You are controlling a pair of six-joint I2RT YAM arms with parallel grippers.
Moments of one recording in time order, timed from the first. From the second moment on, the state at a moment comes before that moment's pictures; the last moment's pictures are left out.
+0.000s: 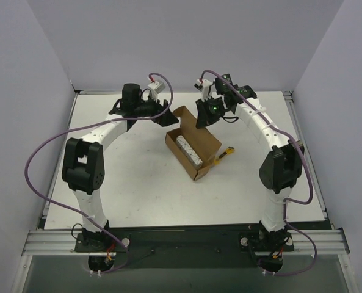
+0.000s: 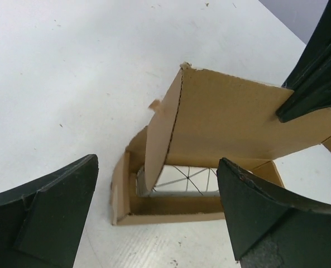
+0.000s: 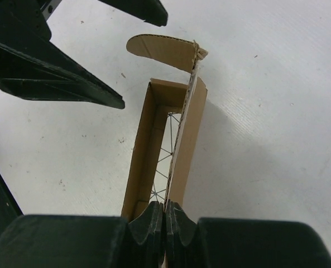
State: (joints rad) left arm -0.29 1.92 1.49 -0.04 0.79 -0.08; right arm 0.40 1.95 1.89 -0.91 -0.48 -0.16
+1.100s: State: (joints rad) left arm -0.32 1.94 1.82 -0.77 0.96 0.78; right arm 0.50 2.09 2.13 -1.01 -0.60 -0.64
